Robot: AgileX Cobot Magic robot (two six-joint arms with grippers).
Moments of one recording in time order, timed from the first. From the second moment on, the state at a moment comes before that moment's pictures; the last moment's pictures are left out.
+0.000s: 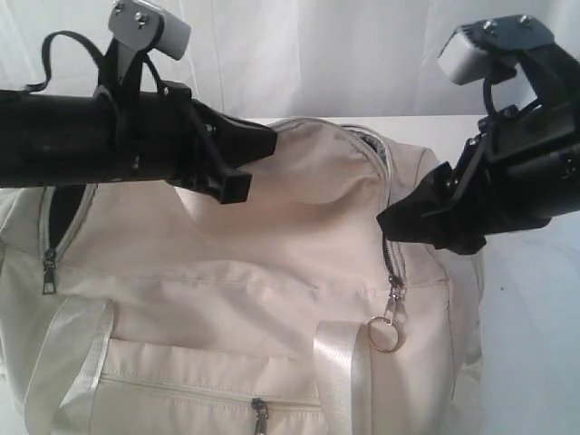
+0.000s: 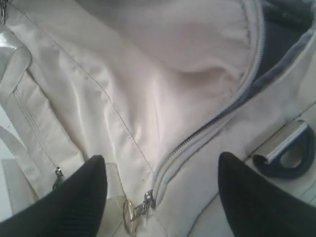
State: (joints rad) left arm -0.57 1.37 -0.88 -1.79 0.44 1.86; right arm 0.44 1.12 -0.93 0.59 0.86 -0.68
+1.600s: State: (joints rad) left arm -0.57 0.65 -0.17 -1.55 1.19 1.26; right arm 0.74 1.33 -0.94 0.94 0.94 -0.77
